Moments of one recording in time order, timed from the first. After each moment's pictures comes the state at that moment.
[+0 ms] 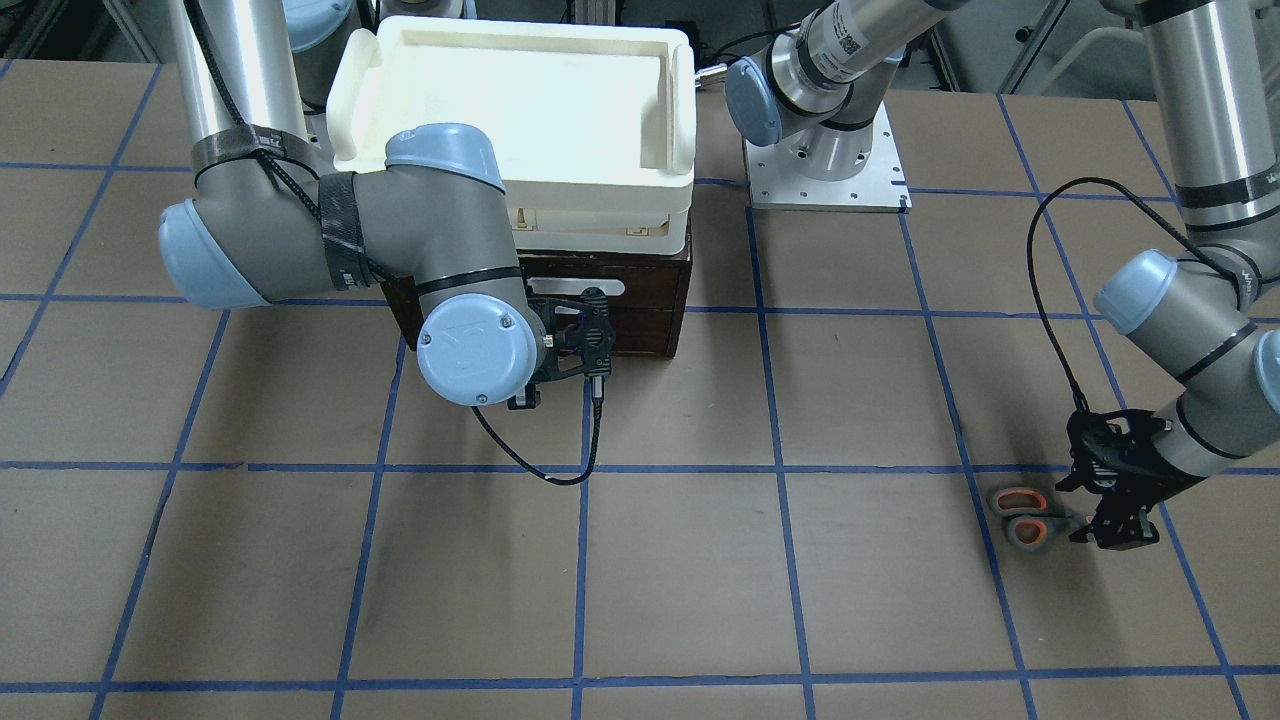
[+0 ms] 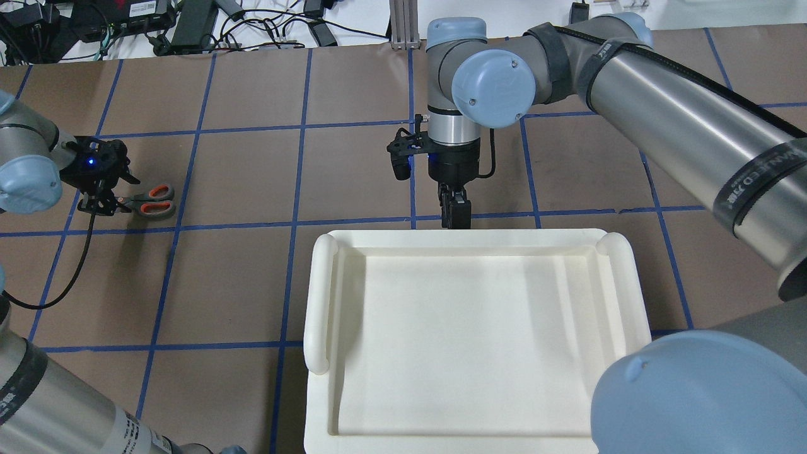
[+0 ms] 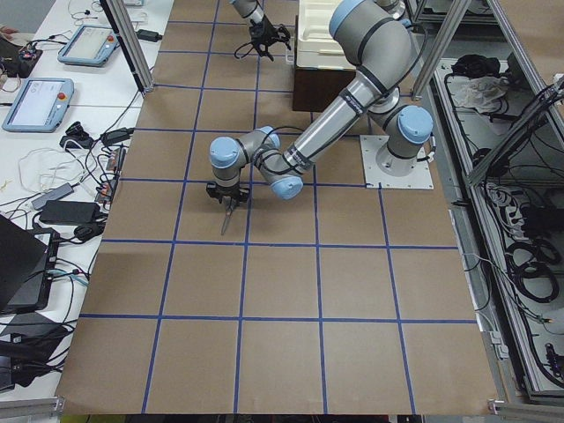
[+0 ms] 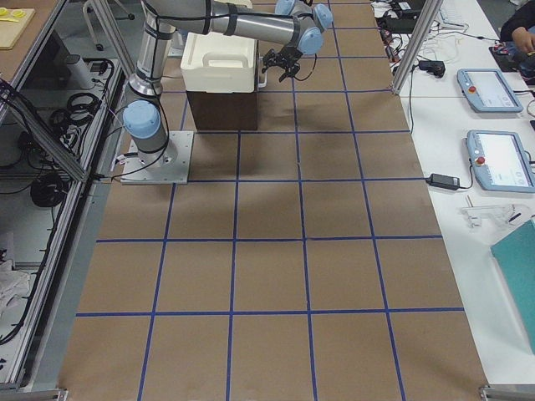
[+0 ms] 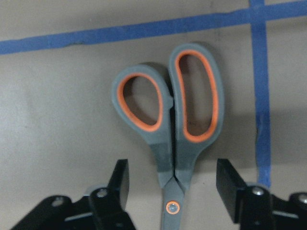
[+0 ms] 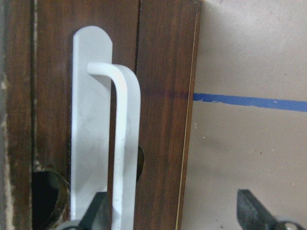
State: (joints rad) left arm -1.01 -2.10 -1.71 -0.87 1.47 2.23; right arm 1.84 -1.08 1.42 -1.34 -1.41 -1.42
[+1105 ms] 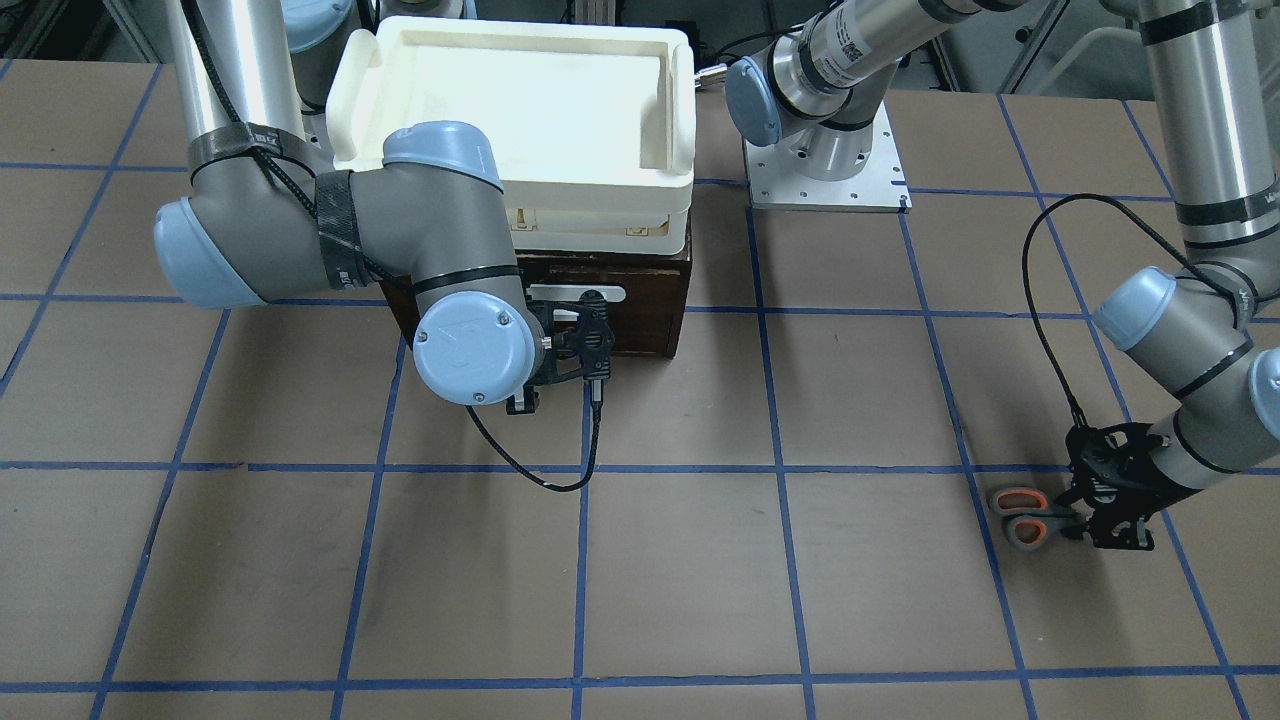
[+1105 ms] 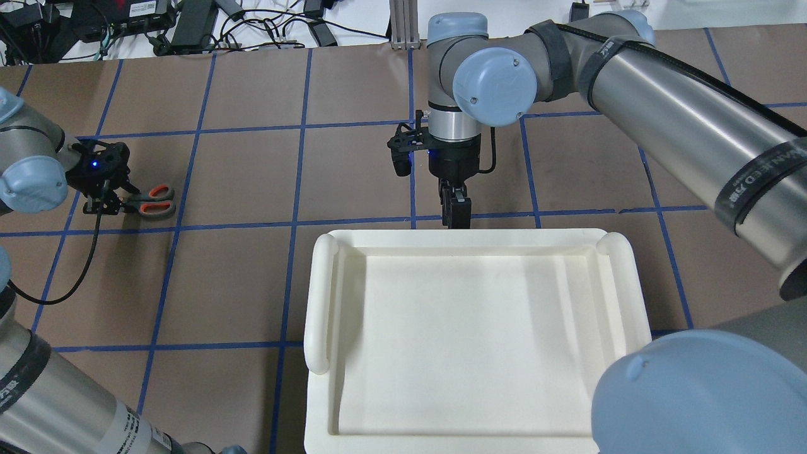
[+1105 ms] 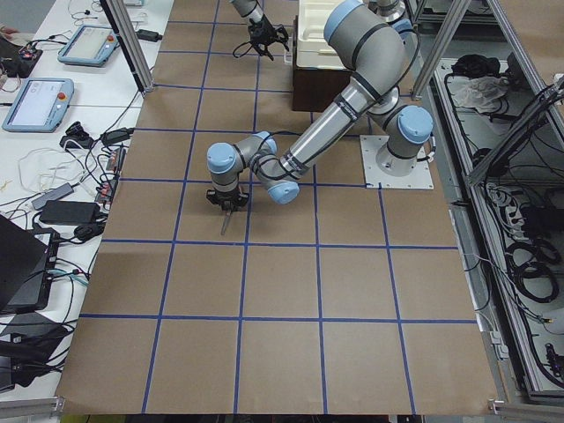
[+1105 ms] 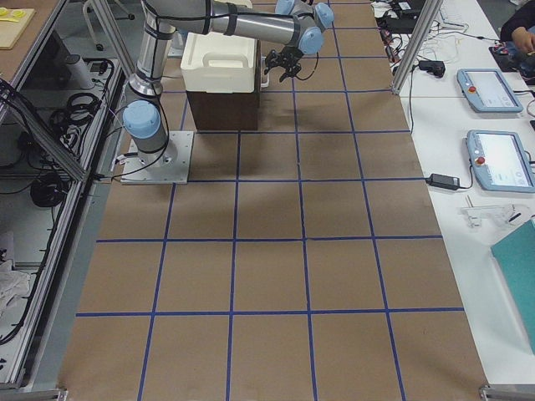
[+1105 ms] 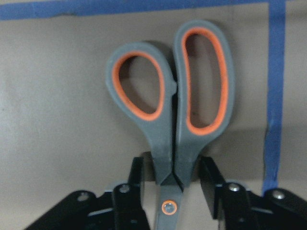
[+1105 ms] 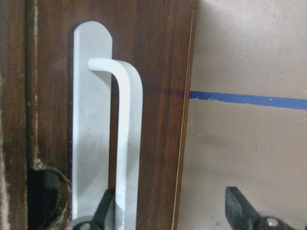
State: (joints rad) left arm -1.00 -2.14 -1.68 -0.87 1.51 2.18; right arm 1.84 -1.08 1.41 -1.36 -1.41 -1.42
